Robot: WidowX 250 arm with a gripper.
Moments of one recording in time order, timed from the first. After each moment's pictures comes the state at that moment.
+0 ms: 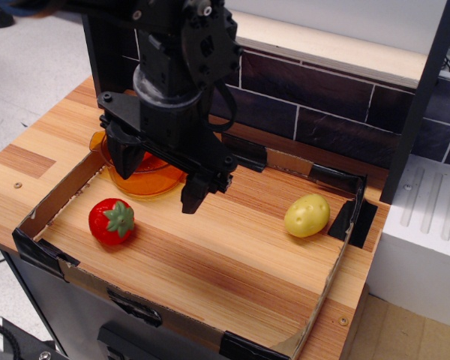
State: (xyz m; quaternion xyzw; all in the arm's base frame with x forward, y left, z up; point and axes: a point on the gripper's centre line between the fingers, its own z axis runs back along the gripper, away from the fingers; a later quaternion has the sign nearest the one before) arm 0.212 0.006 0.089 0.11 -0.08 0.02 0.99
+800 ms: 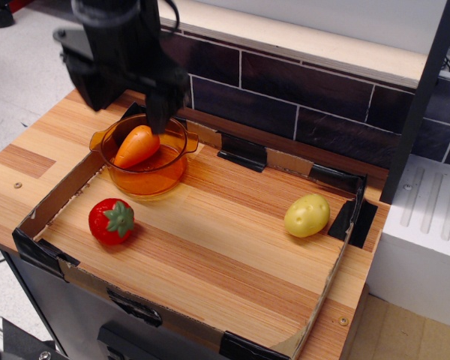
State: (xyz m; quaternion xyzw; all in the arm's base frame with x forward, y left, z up) arm 0.249 0.058 0.119 0.07 -0.14 0.05 0.99
